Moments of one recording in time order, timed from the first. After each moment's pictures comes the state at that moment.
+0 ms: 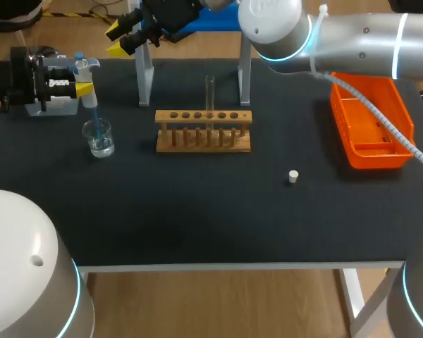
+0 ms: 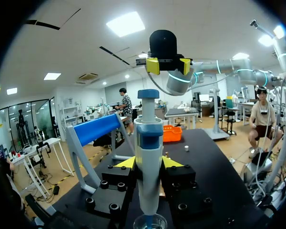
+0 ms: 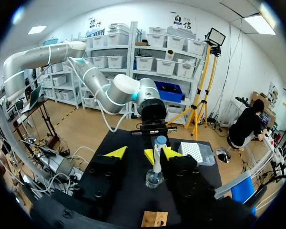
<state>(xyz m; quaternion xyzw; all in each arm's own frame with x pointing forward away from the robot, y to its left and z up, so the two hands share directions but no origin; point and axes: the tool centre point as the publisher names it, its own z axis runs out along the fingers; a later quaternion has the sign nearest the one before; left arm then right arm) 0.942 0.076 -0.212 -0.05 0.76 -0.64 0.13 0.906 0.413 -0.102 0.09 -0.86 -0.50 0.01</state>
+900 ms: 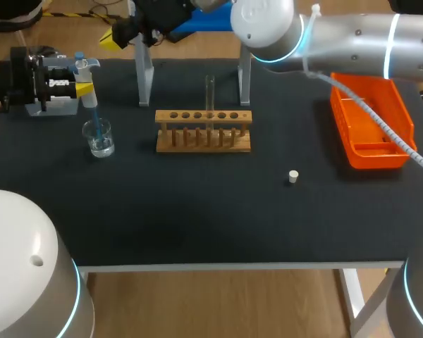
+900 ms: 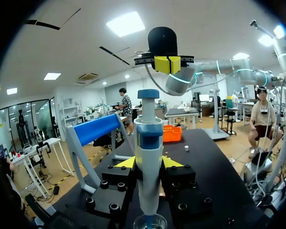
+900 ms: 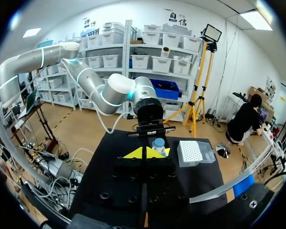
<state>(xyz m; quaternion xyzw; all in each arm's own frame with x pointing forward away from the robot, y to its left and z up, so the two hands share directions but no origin) 0.942 0.076 -0.212 -0.05 0.76 -0.64 0.13 0.909 0.428 -0.105 0.06 -0.87 -0.49 0.00</state>
